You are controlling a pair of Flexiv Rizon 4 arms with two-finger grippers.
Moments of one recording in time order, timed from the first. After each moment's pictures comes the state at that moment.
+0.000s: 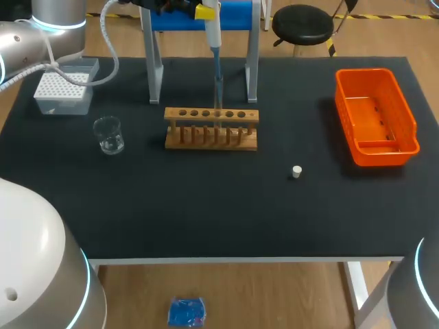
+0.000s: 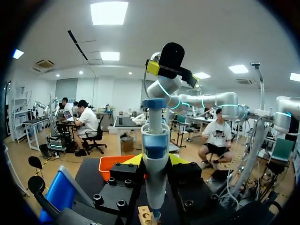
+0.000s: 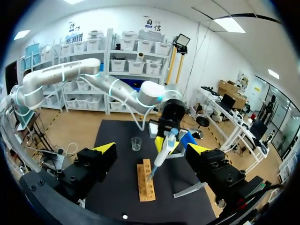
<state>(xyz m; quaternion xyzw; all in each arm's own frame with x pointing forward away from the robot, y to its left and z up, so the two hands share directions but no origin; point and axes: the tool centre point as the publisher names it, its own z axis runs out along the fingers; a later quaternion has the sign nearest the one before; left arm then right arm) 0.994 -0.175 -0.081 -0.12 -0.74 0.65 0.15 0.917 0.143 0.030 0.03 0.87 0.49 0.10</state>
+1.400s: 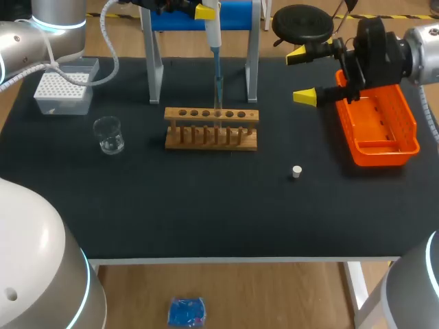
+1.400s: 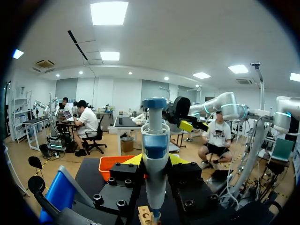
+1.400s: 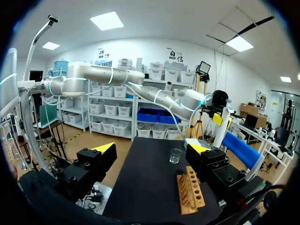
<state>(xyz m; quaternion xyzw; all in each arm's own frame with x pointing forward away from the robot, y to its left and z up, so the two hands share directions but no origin) 0.994 -0.175 -0.081 -0.12 -0.74 0.65 0.15 0.787 0.103 -0.091 -0.04 0.77 0.64 0.02</state>
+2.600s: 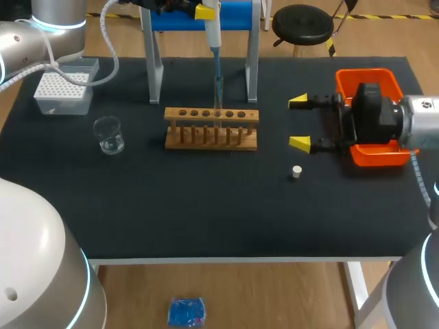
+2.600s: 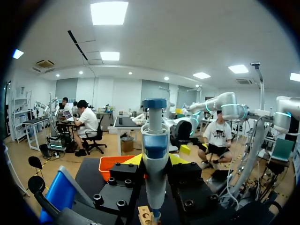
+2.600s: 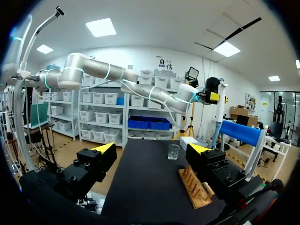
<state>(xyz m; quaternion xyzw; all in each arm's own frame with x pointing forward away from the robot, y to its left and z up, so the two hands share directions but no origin) 0.994 -0.175 -0.081 -0.12 -0.74 0.65 0.15 0.765 0.096 -0.177 0.00 0.73 0.68 0.05</state>
